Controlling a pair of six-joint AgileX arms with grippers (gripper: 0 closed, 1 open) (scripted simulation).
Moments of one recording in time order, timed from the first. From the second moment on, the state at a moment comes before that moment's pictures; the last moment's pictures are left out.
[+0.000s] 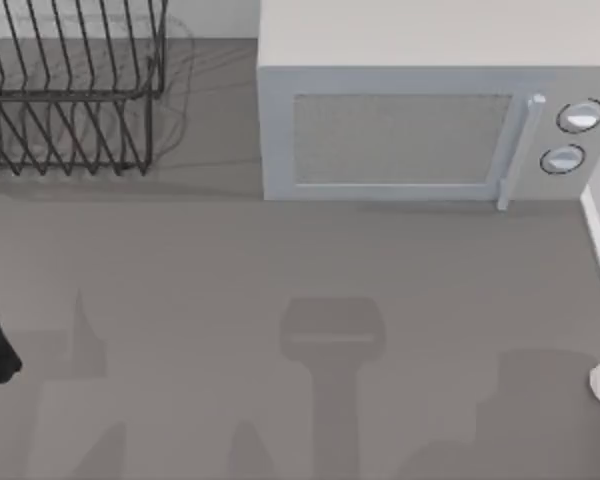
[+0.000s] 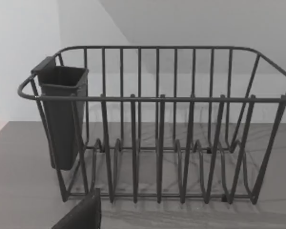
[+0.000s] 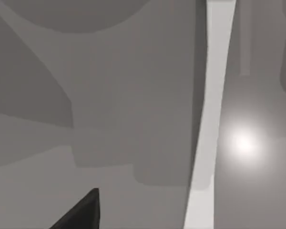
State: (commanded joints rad) left arm 0.00 0.00 0.00 0.00 0.00 0.00; right arm -0.21 1.52 0.78 -0.82 0.01 -1.46
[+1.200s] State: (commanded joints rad) left arm 0.00 0.00 0.00 0.00 0.00 0.00; right arm -0.21 1.64 0.65 -0.59 0.01 -1.46
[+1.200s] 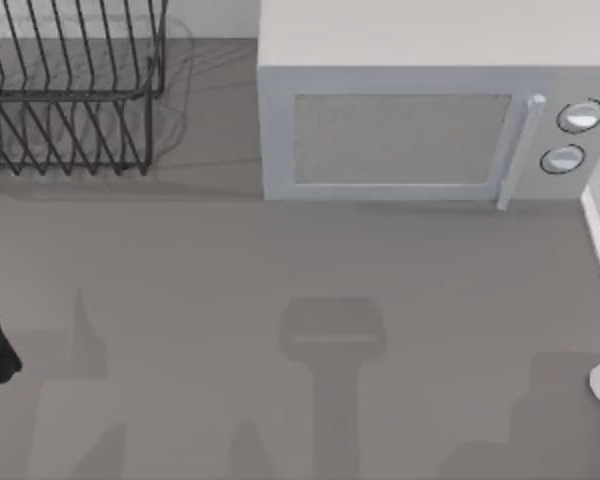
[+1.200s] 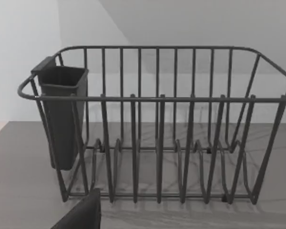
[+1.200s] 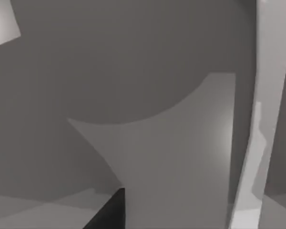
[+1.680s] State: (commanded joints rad) left arm 0.00 0.00 0.00 0.00 0.00 0.00; right arm -0.21 1.64 0.65 -0.59 0.01 -1.46
